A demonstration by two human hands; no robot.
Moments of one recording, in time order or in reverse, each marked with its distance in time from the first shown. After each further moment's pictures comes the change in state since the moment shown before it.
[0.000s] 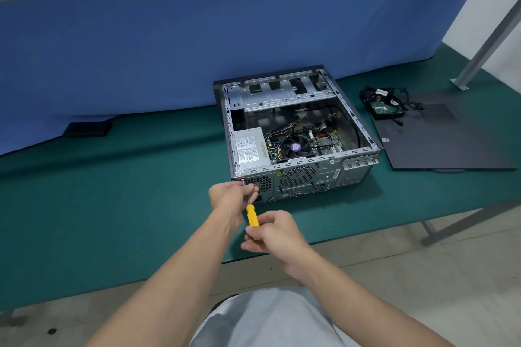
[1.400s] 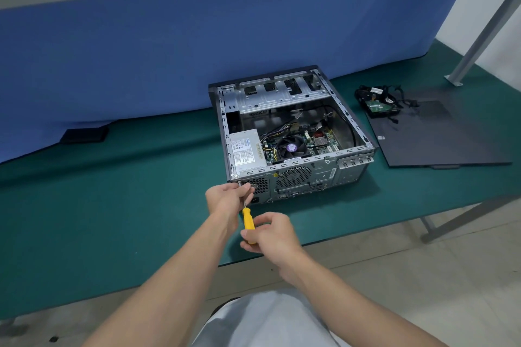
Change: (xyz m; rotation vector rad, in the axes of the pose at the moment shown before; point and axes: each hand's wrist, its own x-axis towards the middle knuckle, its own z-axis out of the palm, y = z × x) left_hand 0.000 -0.003 -0.001 -0.029 -0.023 0.042; right_hand 0.002 0.008 0.004 0.034 0.091 -0.042
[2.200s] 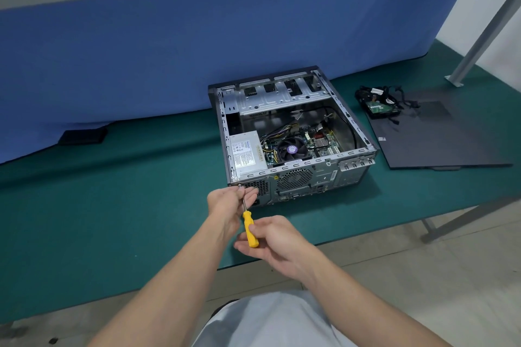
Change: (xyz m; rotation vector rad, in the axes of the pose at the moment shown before) left_hand 0.001 0.004 0.000 -0.018 -0.023 -0.077; right_hand 0.008 -0.010 -0.007 0.319 -0.236 0.175
